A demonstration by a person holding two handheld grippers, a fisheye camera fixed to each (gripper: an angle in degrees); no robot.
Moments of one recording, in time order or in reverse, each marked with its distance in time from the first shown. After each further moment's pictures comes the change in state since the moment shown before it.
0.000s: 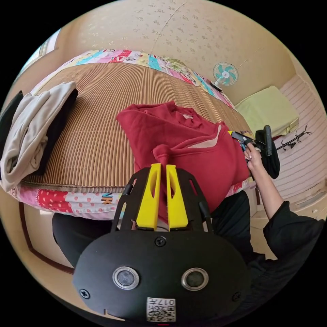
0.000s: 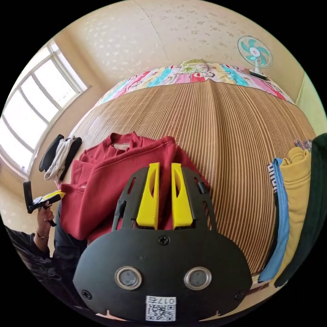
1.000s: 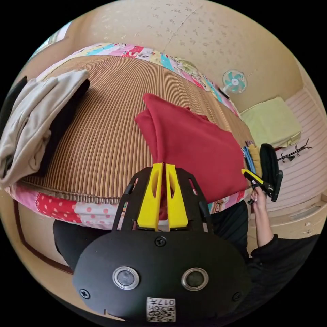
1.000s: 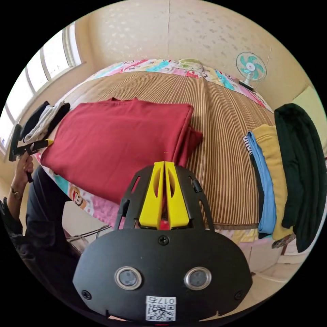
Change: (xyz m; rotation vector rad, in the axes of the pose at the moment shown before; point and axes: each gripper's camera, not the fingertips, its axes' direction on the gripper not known) left arm -0.134 -0.037 0.017 0.027 0.089 -0.148; right arm -0.064 0.114 0.038 0.046 0.173 -0.047
